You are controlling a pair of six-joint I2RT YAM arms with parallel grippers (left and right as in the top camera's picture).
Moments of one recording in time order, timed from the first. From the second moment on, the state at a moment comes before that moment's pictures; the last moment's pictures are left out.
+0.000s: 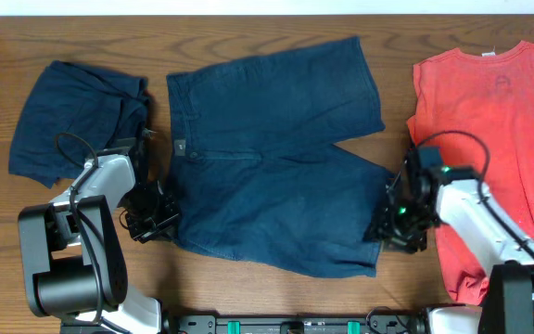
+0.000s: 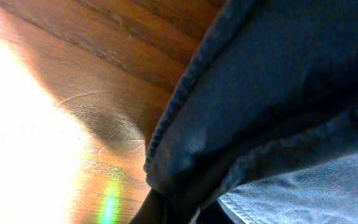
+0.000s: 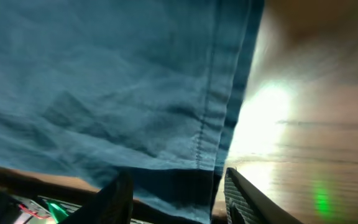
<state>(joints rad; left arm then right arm) 0.14 1.75 0.88 -1.01 0.19 -0.30 0.10 1.49 0.75 -1.01 -0.40 0.36</state>
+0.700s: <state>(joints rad) 0.14 1.75 0.88 -1.01 0.19 -0.30 0.29 1.49 0.60 -0.93 -0.46 0.60</state>
